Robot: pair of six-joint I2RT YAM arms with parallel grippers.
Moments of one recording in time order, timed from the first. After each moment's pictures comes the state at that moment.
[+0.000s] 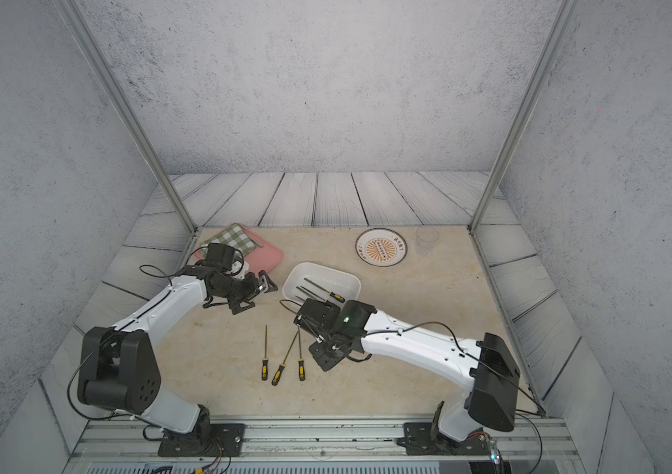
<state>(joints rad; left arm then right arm) -0.17 1.55 1.13 -0.68 0.44 -0.59 1.09 1.53 1.38 -1.09 0.07 0.34</state>
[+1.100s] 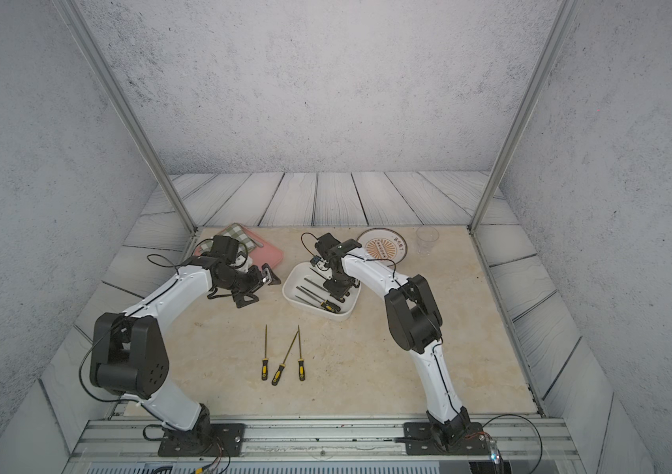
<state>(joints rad) -0.17 1.66 1.25 -0.73 0.46 -0.62 0.64 2.22 1.92 -1.03 0.12 -0.32</state>
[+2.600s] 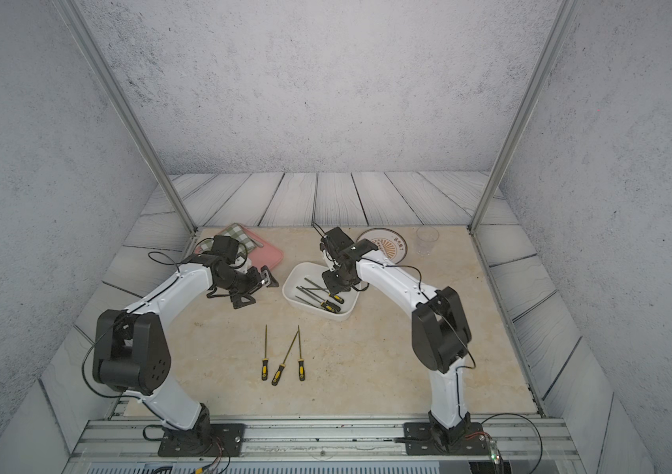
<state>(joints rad) -0.15 1.67 1.26 -0.78 0.42 -0.57 0.68 1.84 1.63 -0.90 -0.06 0.16</state>
